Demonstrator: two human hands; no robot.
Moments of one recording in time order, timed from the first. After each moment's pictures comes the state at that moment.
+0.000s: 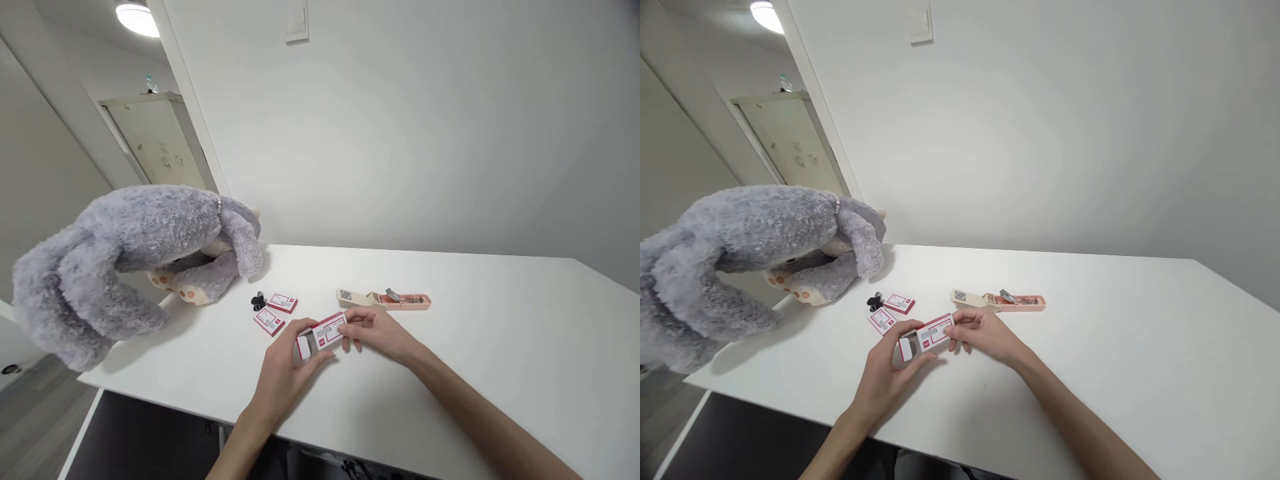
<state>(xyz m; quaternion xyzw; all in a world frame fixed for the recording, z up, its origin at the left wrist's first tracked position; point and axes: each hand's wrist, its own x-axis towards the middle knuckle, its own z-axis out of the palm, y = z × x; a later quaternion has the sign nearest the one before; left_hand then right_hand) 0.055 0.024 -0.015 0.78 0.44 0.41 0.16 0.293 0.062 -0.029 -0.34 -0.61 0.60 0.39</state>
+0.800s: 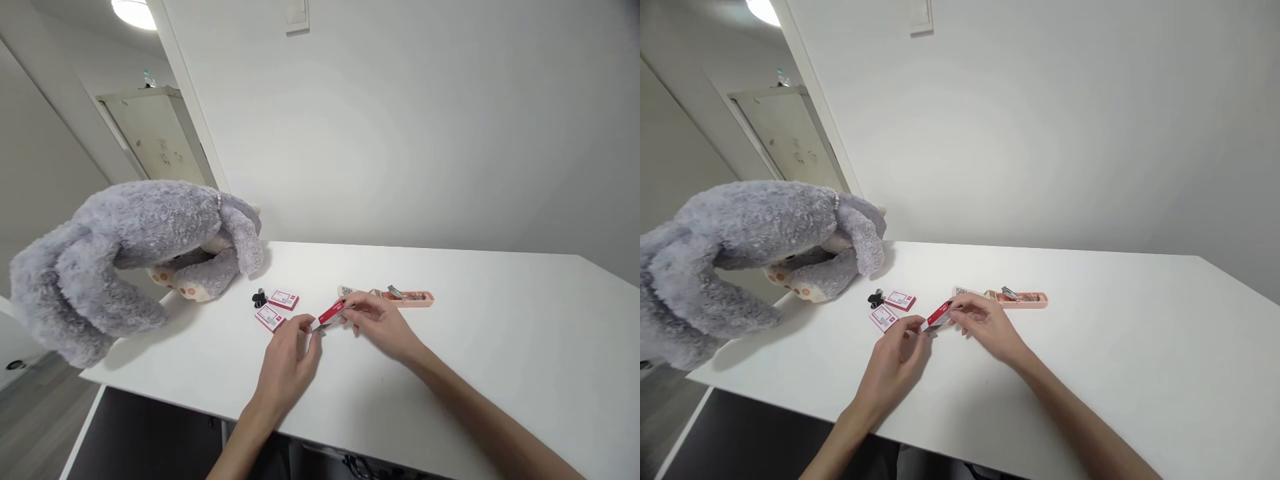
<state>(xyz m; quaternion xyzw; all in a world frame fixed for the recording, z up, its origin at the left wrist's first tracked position) 0.062 0.027 -0.017 0.77 0.51 0.37 0.13 0.287 0.057 -0.025 -0.38 -0.60 0.49 0.51</state>
